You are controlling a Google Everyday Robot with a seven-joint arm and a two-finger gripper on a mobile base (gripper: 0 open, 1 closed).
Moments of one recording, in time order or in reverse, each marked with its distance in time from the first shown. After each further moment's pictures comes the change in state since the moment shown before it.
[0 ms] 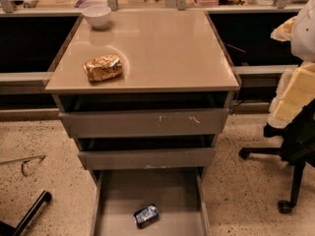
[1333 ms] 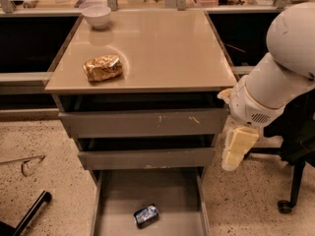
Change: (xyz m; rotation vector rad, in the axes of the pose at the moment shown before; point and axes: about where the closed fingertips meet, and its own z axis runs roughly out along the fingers) arm -0.019 0.051 0.155 -0.184 -0.071 -0.119
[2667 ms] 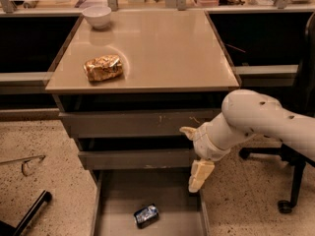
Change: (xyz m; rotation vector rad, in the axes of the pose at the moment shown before) arm -0.021 0.003 0.176 -0.062 -0.226 -0.175
